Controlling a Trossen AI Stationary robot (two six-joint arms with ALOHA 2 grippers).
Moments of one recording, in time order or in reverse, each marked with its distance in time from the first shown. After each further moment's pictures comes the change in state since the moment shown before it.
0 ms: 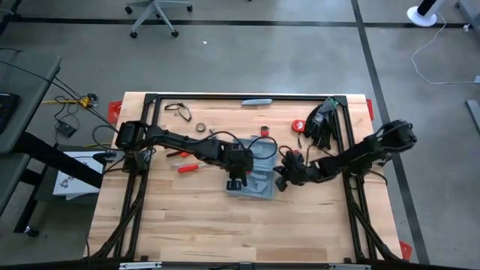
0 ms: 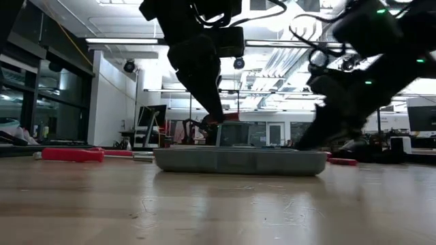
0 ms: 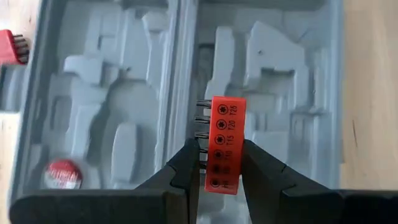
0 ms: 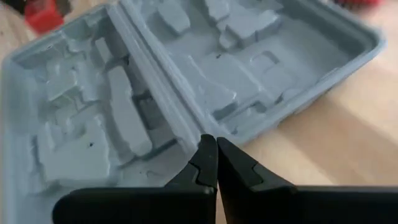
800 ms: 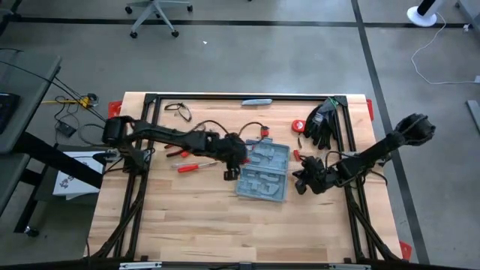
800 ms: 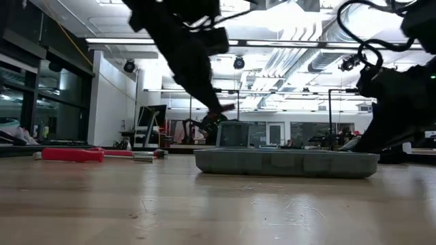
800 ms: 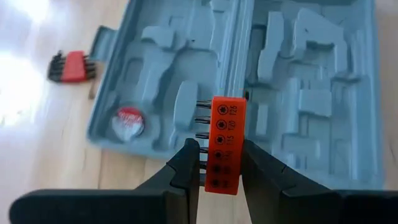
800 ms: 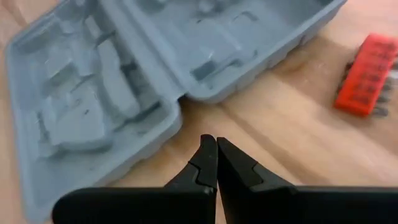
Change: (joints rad) left arm 0.088 -0.134 -0.195 0.244 -0.002 0.064; right arm 0.221 -0.332 -0.177 -0.315 0.065 0.362
